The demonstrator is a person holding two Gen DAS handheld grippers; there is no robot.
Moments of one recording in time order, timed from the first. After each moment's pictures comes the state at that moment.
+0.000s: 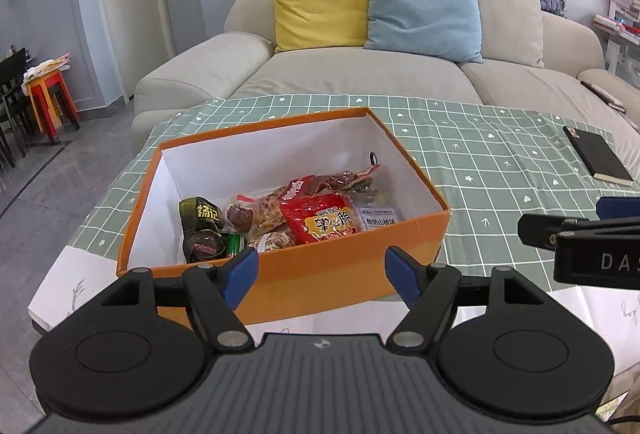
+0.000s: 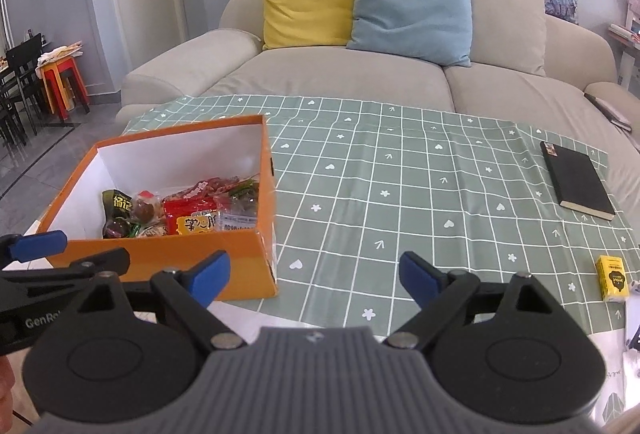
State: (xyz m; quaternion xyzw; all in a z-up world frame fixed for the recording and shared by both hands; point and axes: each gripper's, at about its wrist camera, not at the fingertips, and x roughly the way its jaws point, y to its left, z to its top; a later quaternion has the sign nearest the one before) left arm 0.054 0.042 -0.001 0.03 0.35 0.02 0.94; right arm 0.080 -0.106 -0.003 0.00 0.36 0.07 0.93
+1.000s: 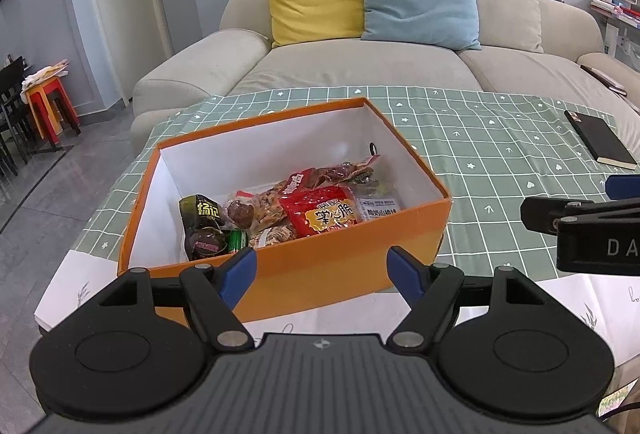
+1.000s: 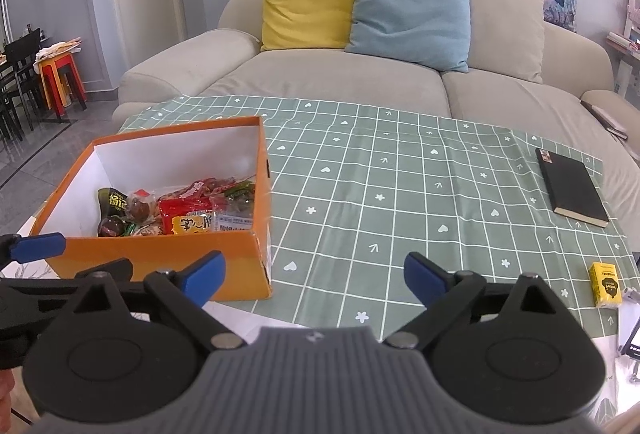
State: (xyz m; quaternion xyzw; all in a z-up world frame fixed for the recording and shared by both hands) left arm 0.056 0.041 -0.005 0.05 0.36 0.02 0.93; right arm 0.080 -0.103 -0.002 -0.01 0.36 0.06 0.93
